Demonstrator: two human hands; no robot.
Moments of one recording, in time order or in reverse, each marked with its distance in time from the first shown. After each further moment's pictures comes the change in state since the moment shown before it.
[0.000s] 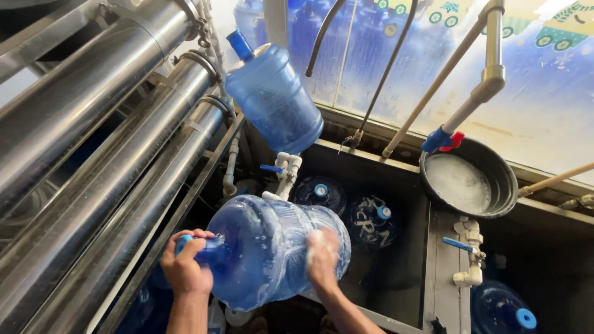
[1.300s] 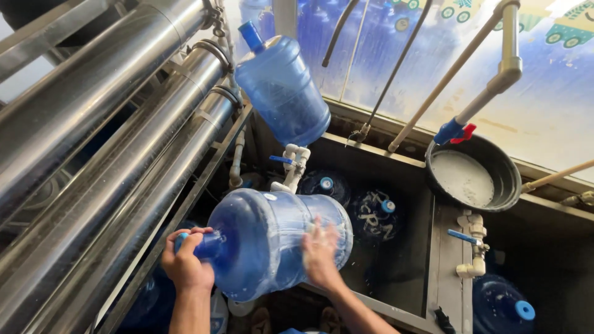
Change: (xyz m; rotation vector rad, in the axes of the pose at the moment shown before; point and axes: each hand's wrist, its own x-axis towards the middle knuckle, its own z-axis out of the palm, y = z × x) left_hand 0.007 0.006 -0.026 -0.037 0.123 -0.016; right_hand -0.035 -0.150 -0.106 0.056 -0.446 0.193
